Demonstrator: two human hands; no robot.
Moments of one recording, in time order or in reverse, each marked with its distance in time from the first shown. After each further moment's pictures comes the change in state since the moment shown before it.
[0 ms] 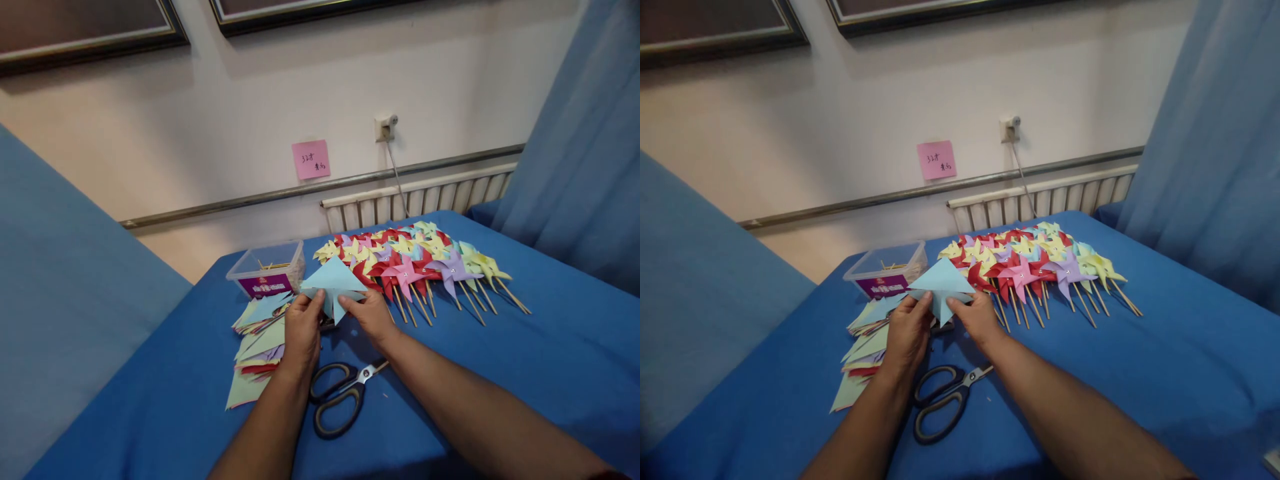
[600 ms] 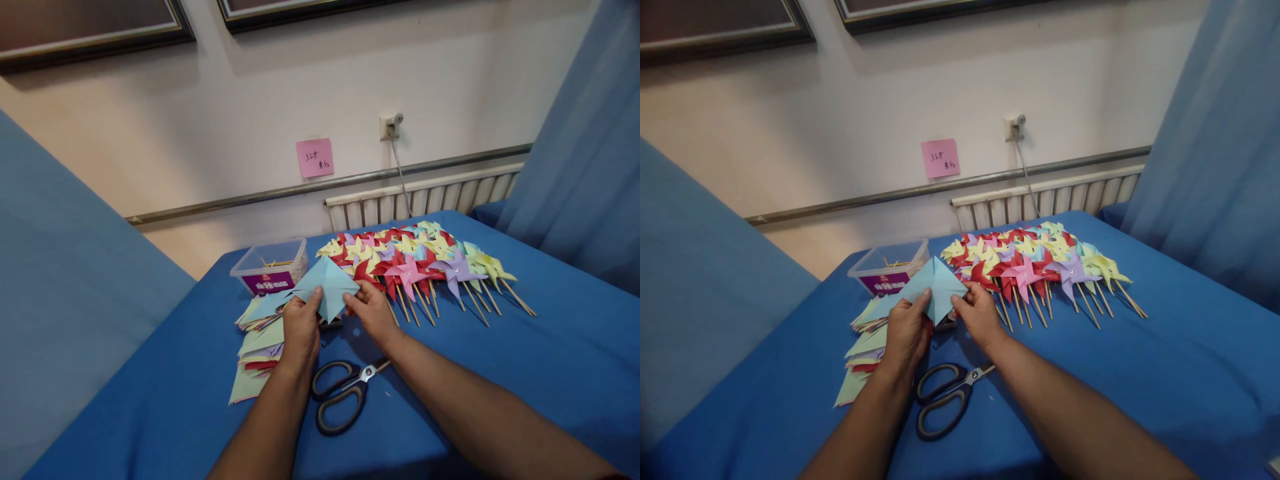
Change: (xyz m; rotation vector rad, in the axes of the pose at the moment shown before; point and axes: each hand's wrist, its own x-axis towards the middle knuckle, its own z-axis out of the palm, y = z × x) left_hand 0.009 -0.006 -0.008 -0.055 0.080 0.004; right_hand -0.002 0.006 -0.001 -0.027 -0.035 -0.049
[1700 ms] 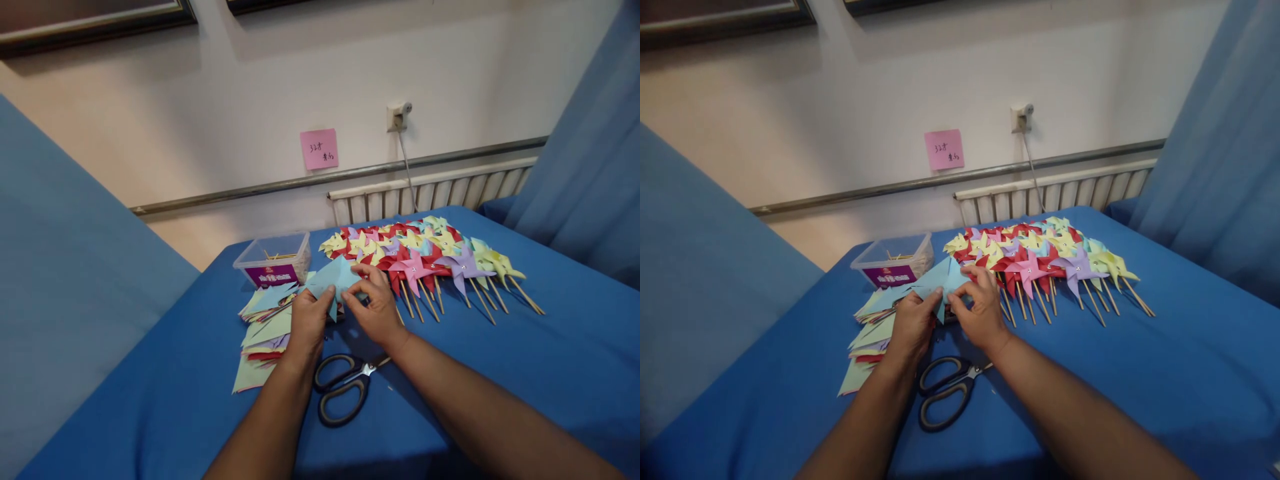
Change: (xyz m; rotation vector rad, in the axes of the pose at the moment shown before) left_hand -0.010 0.006 0.004 0.191 -0.118 -0.031; right_hand -0.007 -0.016 -0.008 -0.720 0.063 -0.598
